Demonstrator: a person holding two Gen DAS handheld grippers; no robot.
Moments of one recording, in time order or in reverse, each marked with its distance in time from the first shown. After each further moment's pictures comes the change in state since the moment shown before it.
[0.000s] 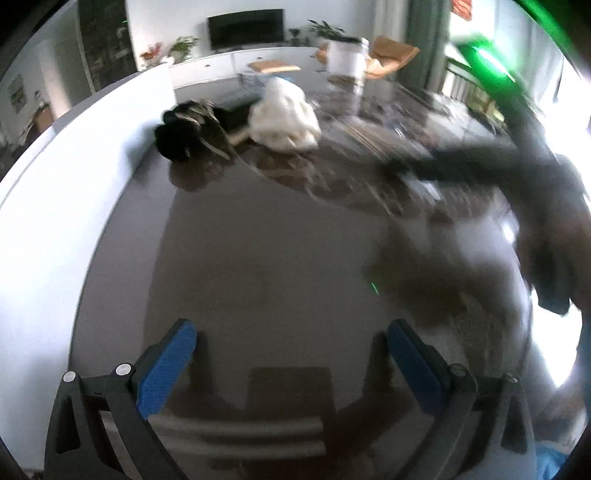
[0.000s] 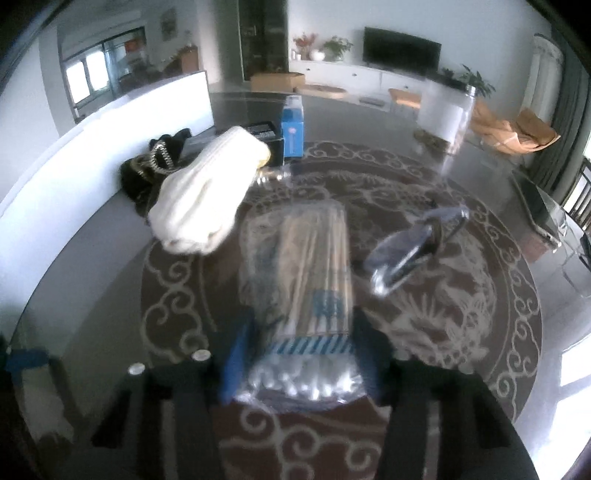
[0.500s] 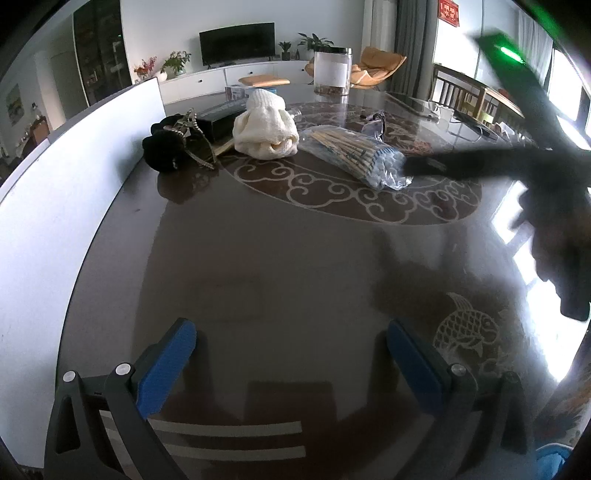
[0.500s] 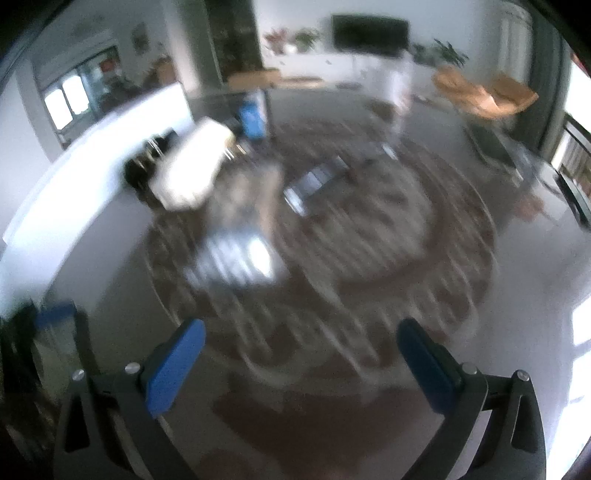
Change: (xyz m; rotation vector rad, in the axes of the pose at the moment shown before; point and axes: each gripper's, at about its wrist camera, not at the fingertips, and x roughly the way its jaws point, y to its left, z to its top) left arm 0.002 -0.015 -0.015 0.053 -0.053 -0.014; right arm -0.038 -0.023 -0.020 0.105 0.008 0.024
